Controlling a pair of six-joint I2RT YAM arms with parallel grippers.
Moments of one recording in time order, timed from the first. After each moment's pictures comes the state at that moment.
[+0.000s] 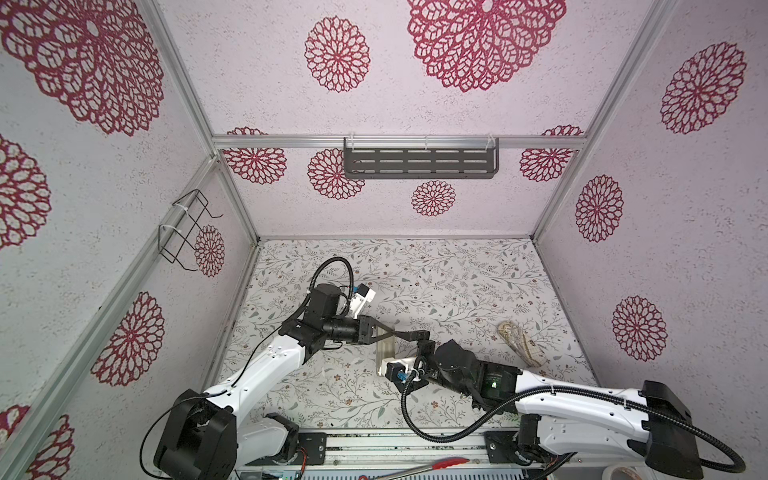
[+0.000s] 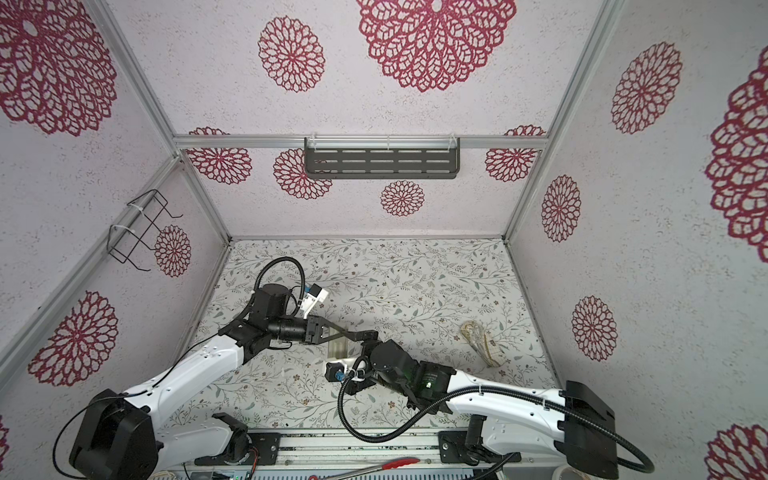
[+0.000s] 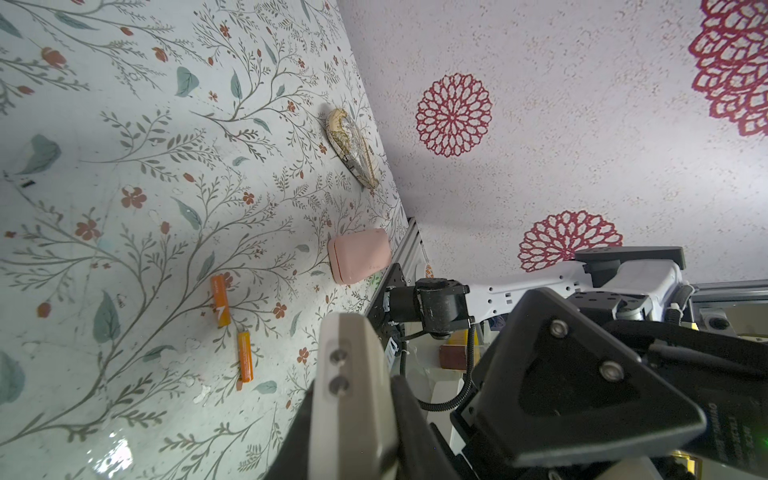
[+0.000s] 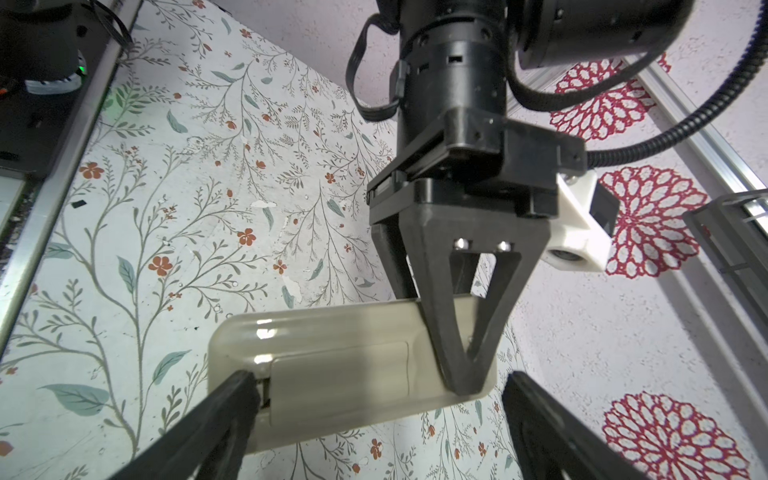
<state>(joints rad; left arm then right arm) -0.45 1.23 0.75 -0.16 0.91 -0.61 1.22 1.10 0.69 0.06 0.18 -0.68</state>
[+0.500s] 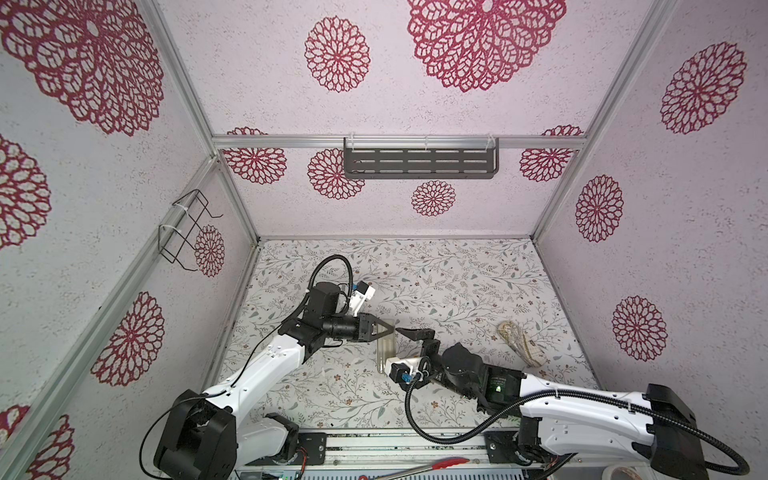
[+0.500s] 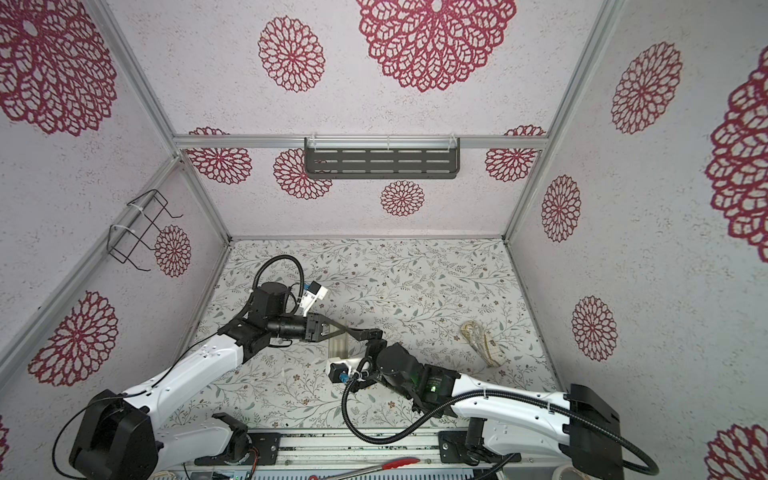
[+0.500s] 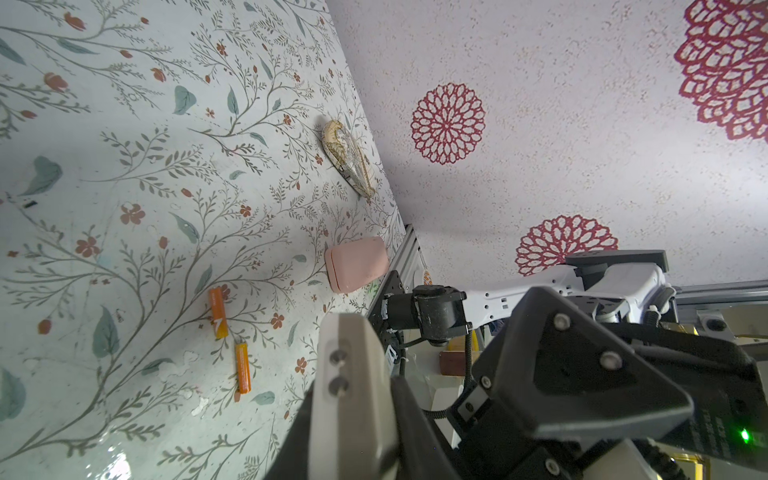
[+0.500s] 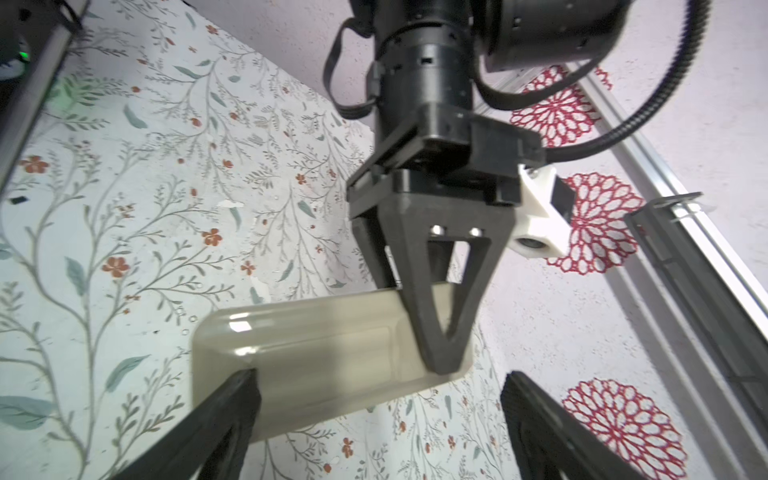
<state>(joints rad) -0.45 1.23 0.76 -0.15 0.91 -0.62 1.23 1.06 0.63 0.16 0.26 -0.73</state>
